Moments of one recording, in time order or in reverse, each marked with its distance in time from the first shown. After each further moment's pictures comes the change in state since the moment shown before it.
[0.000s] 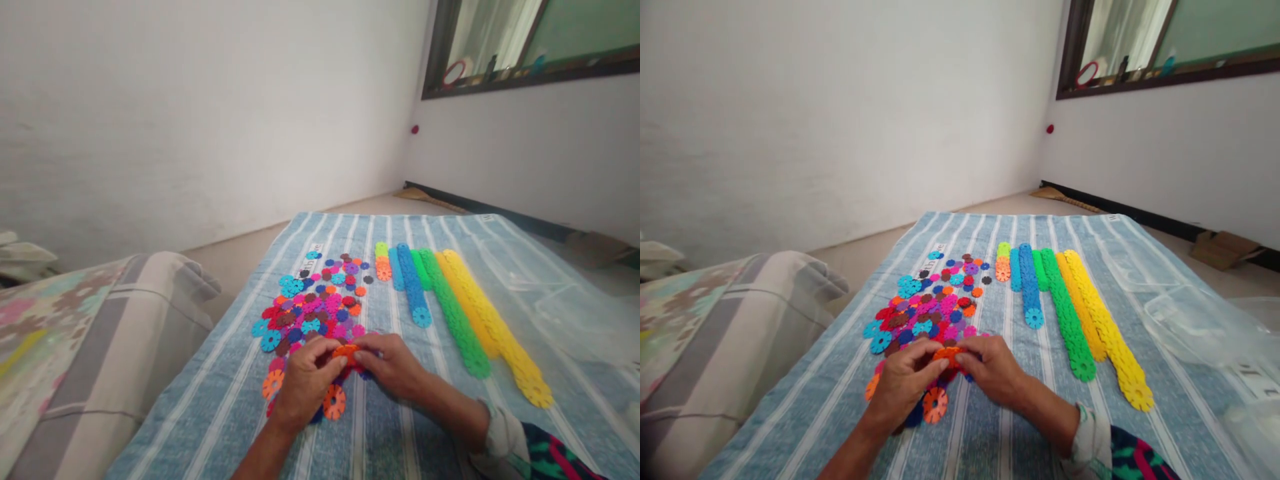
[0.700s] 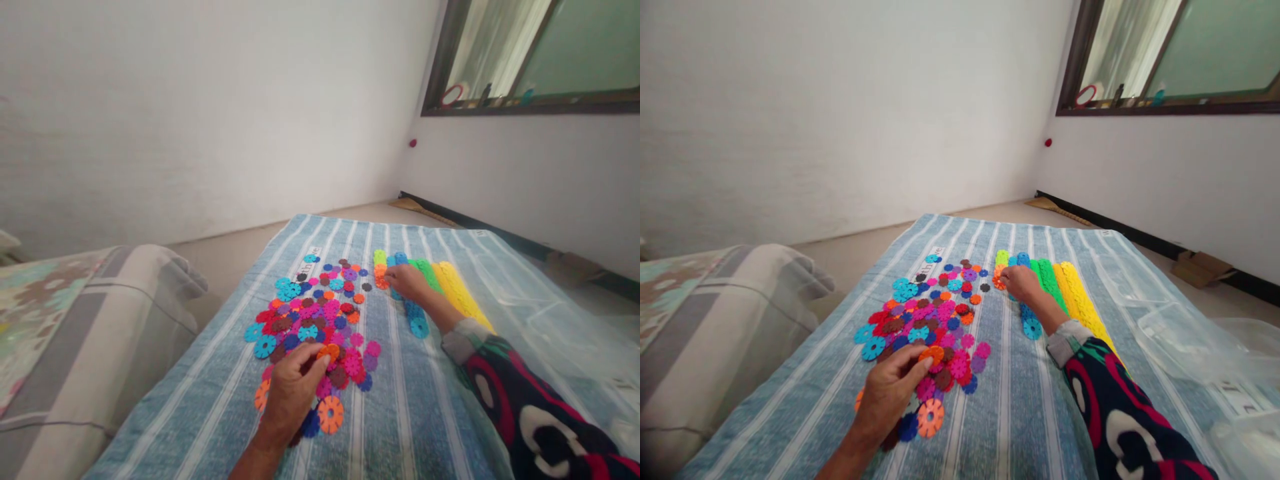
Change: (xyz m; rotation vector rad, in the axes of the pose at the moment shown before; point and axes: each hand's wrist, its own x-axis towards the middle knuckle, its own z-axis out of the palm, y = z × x) left_hand 0.002 -0.025 -0.004 -0.104 0.192 -0.009; right_hand 0.113 0.038 -0.116 -1.029 -0.069 0.326
